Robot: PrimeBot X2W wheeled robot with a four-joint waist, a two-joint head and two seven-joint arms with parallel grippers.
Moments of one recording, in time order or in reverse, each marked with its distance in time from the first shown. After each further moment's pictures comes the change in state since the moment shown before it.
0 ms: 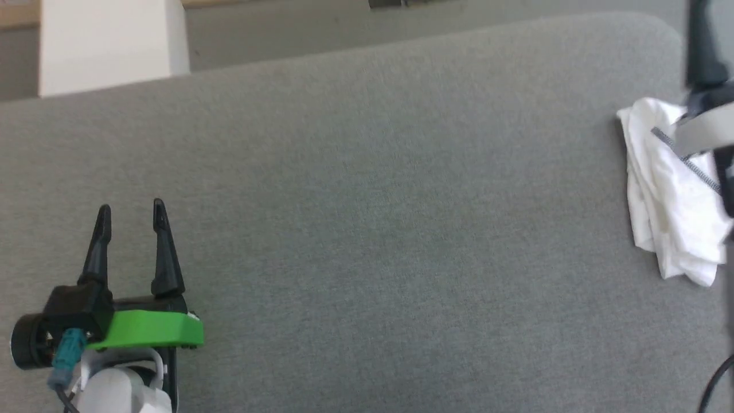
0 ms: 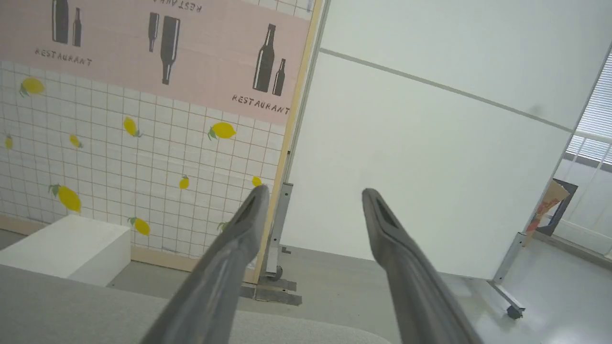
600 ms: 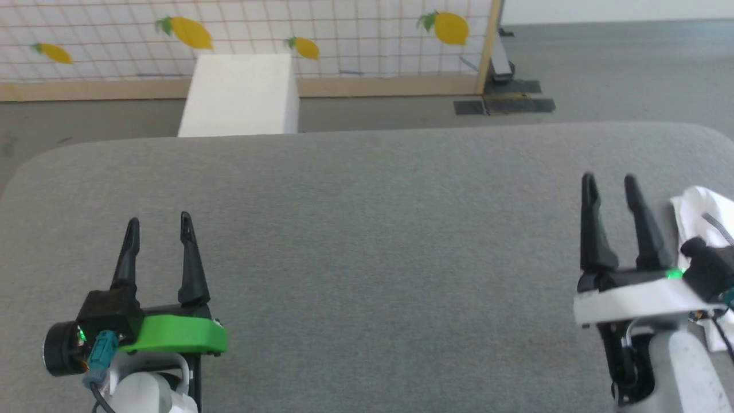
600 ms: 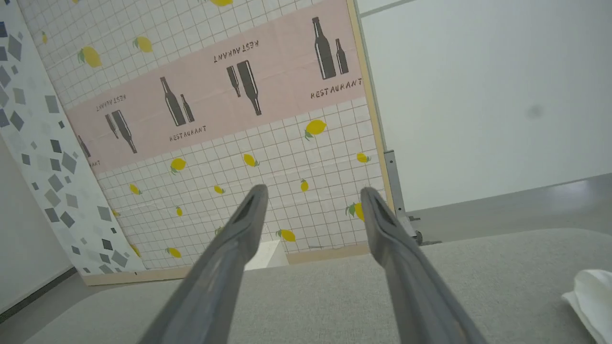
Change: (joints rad) left arm 0.006 -0.035 -0.044 0.053 0.022 0.038 -0.012; right arm 0.464 0.256 0.006 -0.026 0.218 0.000 -0.172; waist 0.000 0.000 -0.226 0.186
